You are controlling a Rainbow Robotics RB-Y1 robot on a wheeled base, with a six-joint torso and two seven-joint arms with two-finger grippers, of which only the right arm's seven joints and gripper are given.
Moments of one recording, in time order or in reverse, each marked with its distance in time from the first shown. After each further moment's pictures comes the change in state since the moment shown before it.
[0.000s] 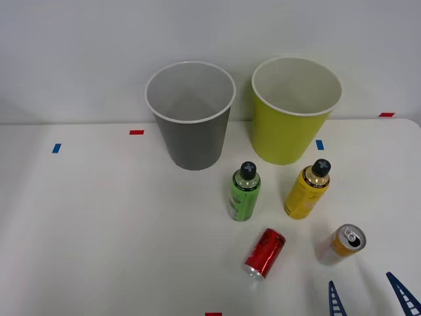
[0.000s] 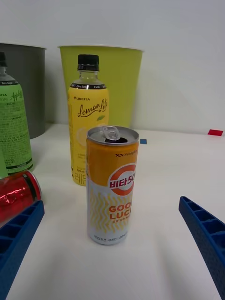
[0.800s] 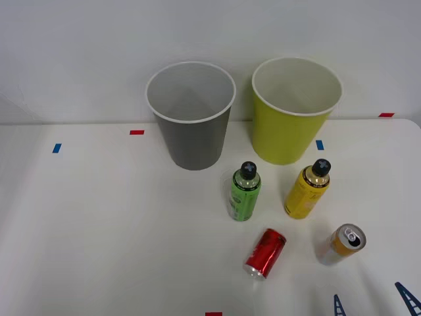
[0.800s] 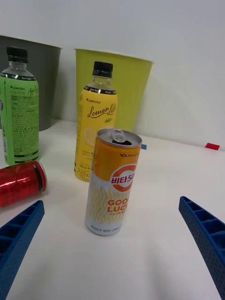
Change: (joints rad) arm 0.064 -0.004 -0.038 0.000 0.088 -0.055 0.028
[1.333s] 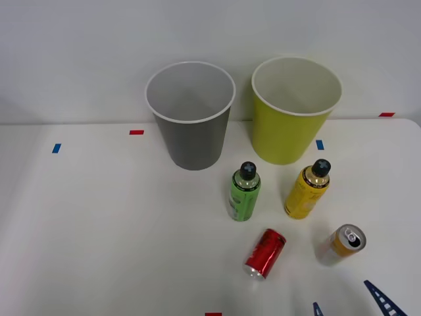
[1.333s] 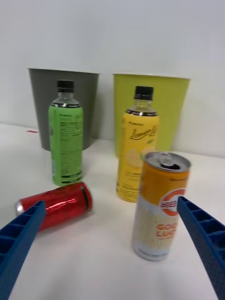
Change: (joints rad) arm 0.003 0.040 -0.038 0.001 0.238 -0.071 -0.221
